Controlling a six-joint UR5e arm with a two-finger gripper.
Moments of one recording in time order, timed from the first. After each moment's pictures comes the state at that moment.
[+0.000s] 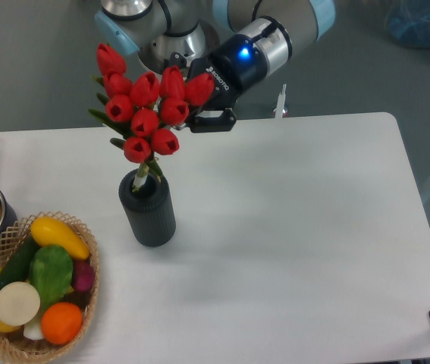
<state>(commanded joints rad) 2.74 -1.54 -2.02 -0.82 0.02 0.97</state>
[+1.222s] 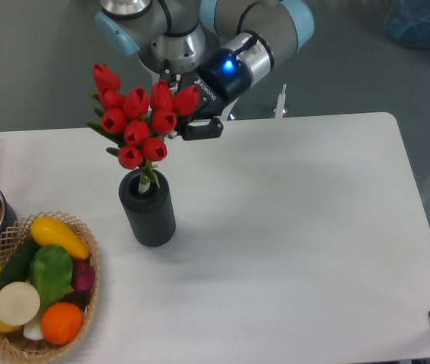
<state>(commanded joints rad) 2.74 -1.54 -2.14 -0.82 0.04 1.14</state>
